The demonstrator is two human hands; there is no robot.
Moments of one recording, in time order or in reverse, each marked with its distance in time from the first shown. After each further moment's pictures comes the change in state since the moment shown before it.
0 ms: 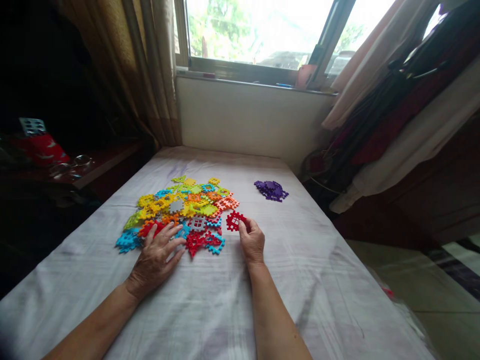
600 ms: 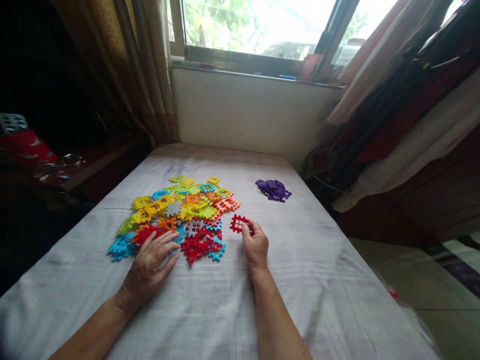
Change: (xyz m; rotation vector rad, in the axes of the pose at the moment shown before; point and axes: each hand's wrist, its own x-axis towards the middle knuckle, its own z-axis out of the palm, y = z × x) left_hand 0.001 -0.005 -0.001 -0.125 0.049 -0.030; right_hand 0.005 0.006 0.005 -0.034 0.009 0.086
